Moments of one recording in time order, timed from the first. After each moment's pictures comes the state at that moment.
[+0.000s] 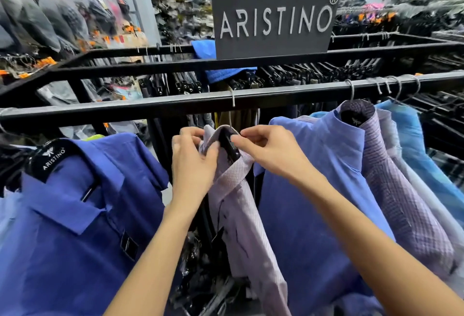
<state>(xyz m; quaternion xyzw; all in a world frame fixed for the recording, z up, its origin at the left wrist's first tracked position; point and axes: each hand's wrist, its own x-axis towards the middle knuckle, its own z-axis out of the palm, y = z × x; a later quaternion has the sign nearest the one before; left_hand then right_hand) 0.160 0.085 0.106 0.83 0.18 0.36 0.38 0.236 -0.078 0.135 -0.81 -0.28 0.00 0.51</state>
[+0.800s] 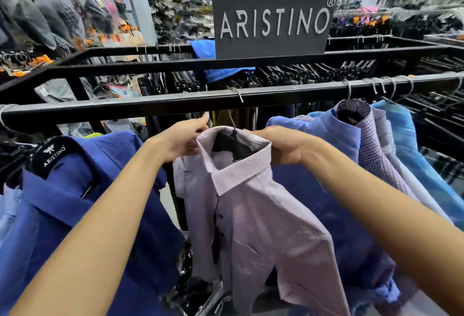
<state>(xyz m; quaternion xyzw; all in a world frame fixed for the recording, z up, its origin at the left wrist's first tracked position) 0.214 0.154 0.144 0.77 0.16 -0.04 0.61 0.274 -0.074 0.146 -0.66 -0.15 0.44 0.60</state>
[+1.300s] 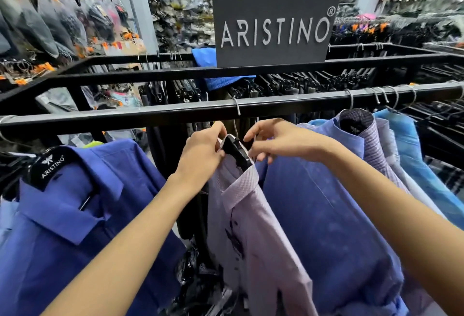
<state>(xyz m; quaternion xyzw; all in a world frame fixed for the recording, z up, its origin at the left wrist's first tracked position) 0.207 0.112 0.120 0.94 0.01 0.28 0.21 0.274 -0.089 0.173 -0.80 -0.35 0.20 0.44</state>
